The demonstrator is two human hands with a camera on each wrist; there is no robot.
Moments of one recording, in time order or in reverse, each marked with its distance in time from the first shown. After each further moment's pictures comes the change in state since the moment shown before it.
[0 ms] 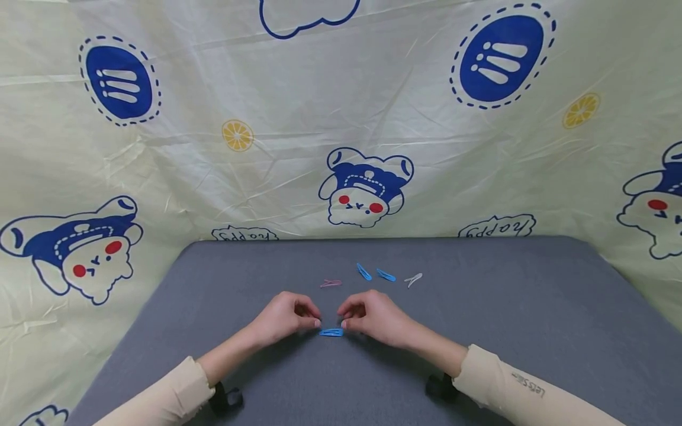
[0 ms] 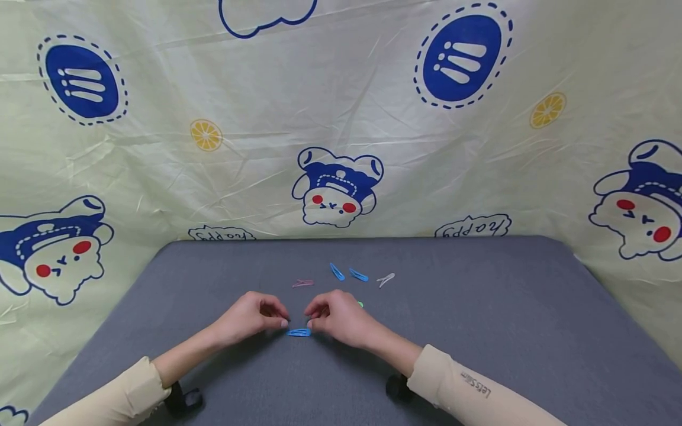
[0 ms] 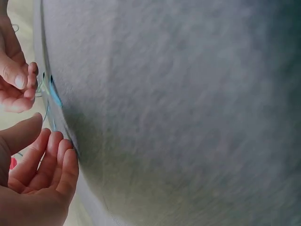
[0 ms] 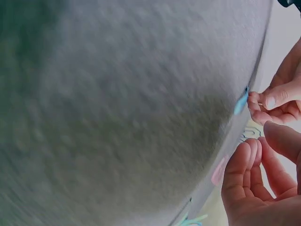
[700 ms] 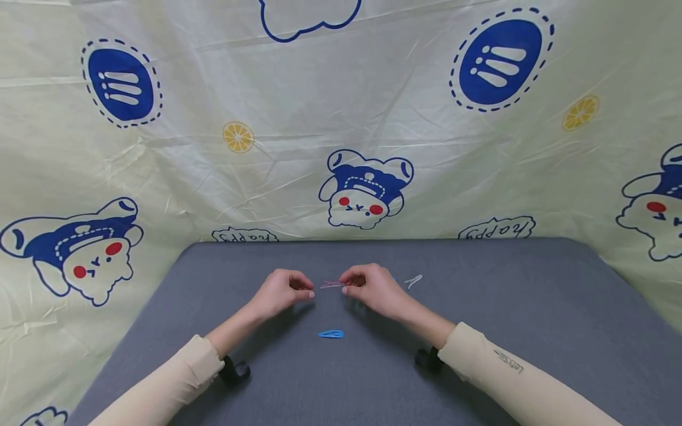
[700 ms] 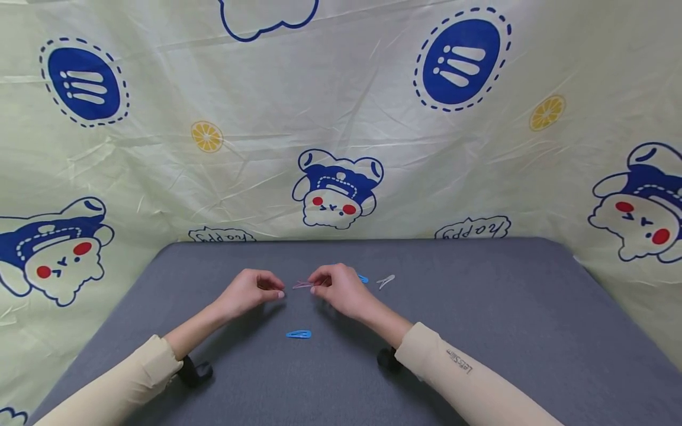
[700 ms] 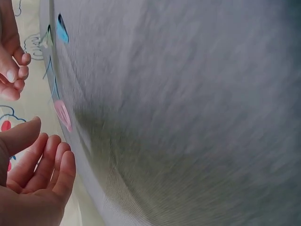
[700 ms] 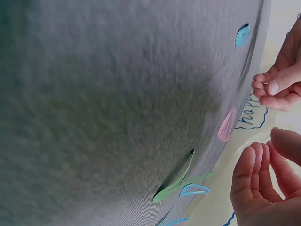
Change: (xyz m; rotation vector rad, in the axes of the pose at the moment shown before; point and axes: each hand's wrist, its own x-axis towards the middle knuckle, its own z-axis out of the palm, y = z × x) left_hand 0.031 -0.007 -0.025 0.067 0.153 -0.042; right_hand 0.033 0.004 -0.023 -0.049 0.155 0.021
